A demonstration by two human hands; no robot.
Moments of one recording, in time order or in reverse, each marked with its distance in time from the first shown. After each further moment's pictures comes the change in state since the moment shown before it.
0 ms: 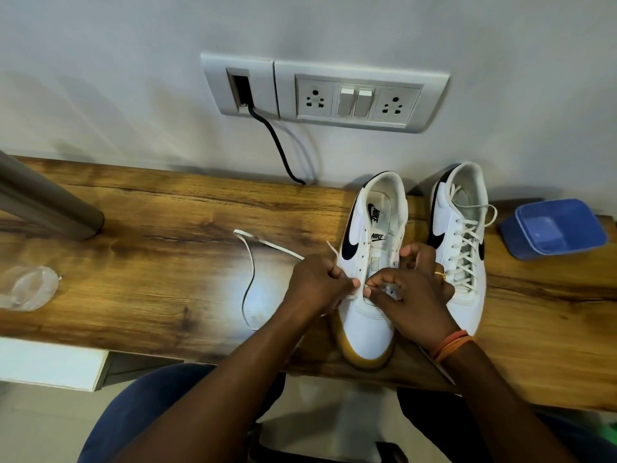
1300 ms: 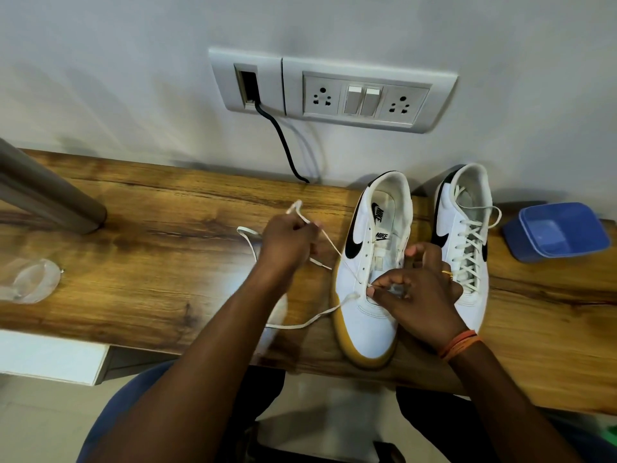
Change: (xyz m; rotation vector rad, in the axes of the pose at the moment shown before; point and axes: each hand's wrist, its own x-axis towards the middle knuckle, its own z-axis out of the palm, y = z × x) left_hand 0.014 0.022 -0.046 -0.286 0.218 0.082; right_hand 0.001 0.003 -0.004 0.012 0.013 -0.014
